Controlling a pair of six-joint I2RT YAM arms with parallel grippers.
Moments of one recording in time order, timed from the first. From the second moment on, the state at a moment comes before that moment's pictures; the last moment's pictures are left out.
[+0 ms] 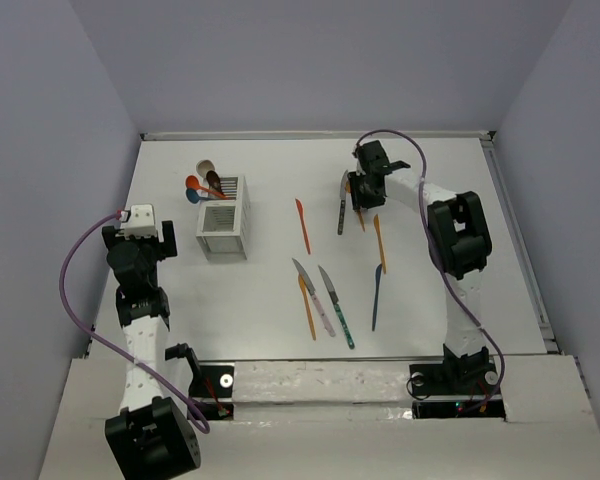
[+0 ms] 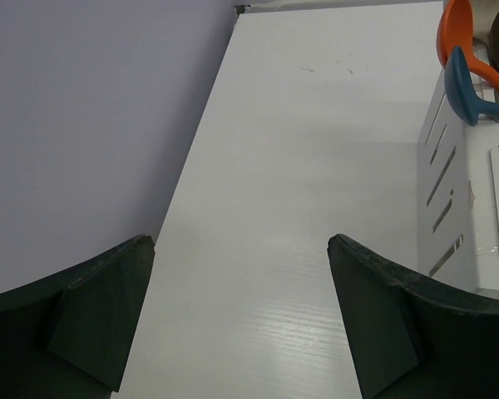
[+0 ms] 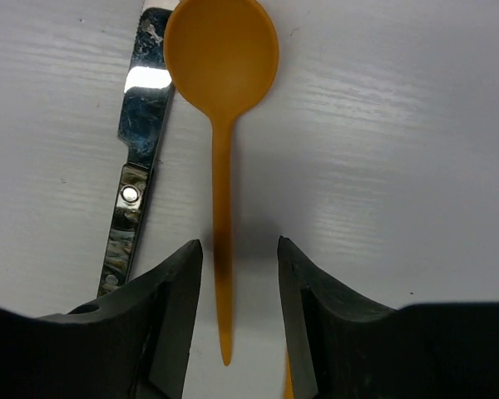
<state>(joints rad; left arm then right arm) 0.34 0.75 0.36 0.25 0.07 0.21 0.36 2.17 1.69 -0.53 0.06 0.16</state>
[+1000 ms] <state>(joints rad) 0.34 0.85 0.45 0.20 0.01 0.21 0.78 1.79 1.69 0.22 -0.02 -0.06</state>
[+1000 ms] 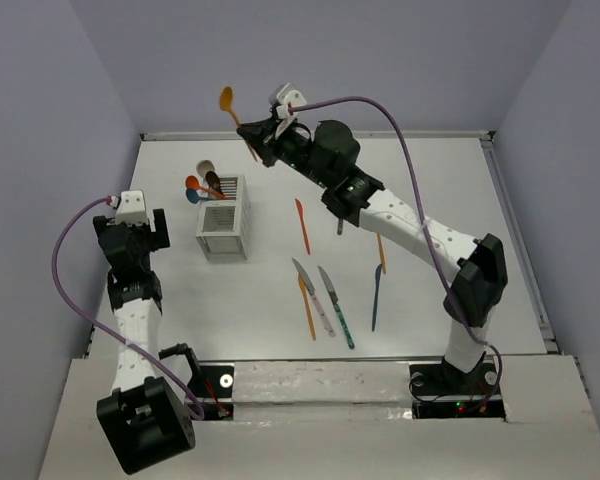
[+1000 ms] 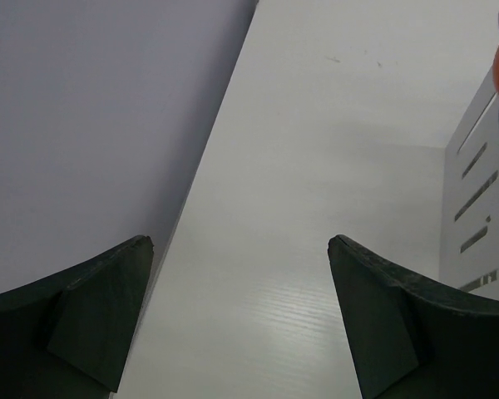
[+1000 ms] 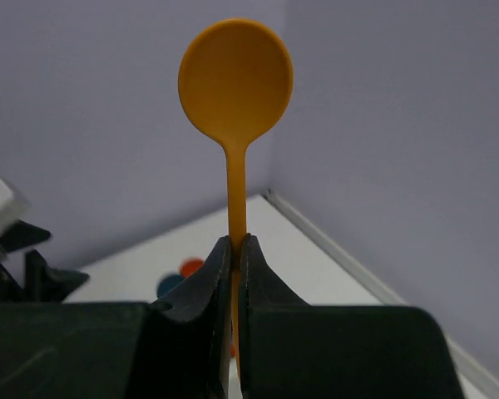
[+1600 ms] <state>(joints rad) 0.36 0.80 0.66 -0.04 0.35 0.22 0.77 2.45 2.08 0.43 -0.36 0.04</state>
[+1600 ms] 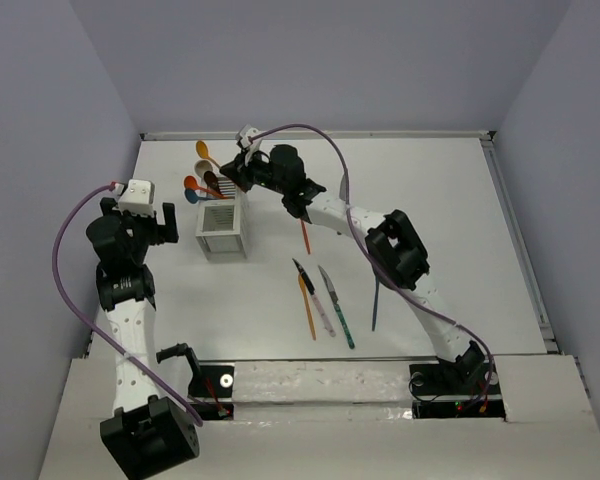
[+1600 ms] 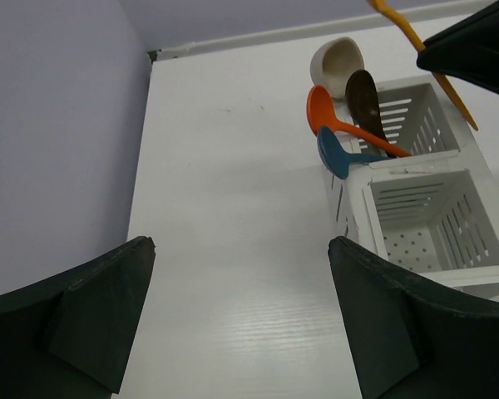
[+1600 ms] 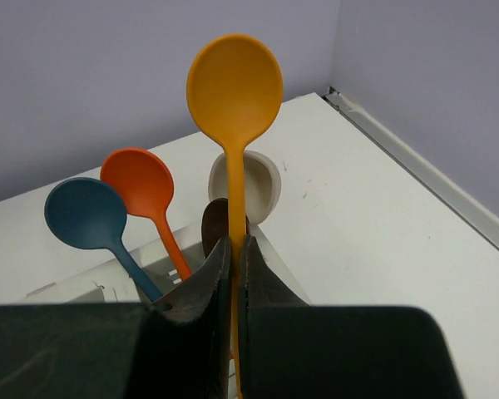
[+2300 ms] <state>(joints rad) 0.36 0.86 0.60 -0.02 0.34 0.22 0.80 2.42 2.05 0.58 -0.31 0.07</state>
